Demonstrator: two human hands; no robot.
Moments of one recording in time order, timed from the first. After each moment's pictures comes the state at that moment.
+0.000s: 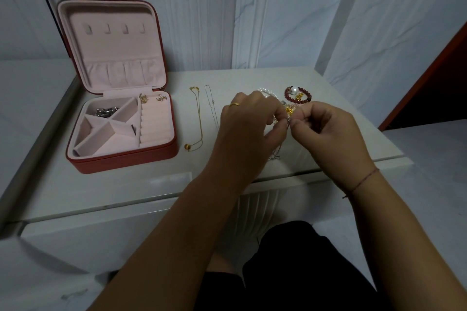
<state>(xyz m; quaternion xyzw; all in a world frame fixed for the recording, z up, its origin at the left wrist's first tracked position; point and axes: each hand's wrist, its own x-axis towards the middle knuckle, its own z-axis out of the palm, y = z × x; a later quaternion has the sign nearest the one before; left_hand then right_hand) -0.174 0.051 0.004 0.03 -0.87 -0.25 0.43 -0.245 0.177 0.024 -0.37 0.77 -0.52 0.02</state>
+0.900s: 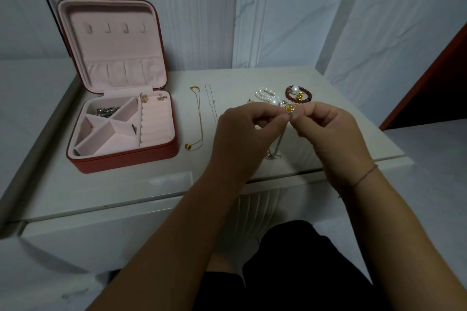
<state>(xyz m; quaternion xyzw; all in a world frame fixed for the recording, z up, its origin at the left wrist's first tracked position) -0.165 0.056 0.009 0.08 -0.80 -0.44 0.40 -0.244 0.173 0.020 -0.31 0.70 -0.64 0.08</state>
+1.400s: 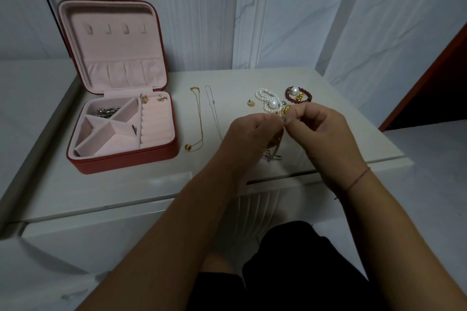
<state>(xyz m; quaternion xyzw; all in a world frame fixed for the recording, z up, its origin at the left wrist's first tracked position) -0.167 0.059 0.008 0.13 -0.68 -0.69 0.19 -0.240 0.167 0.021 -0.34 0.71 -0.61 0.08</state>
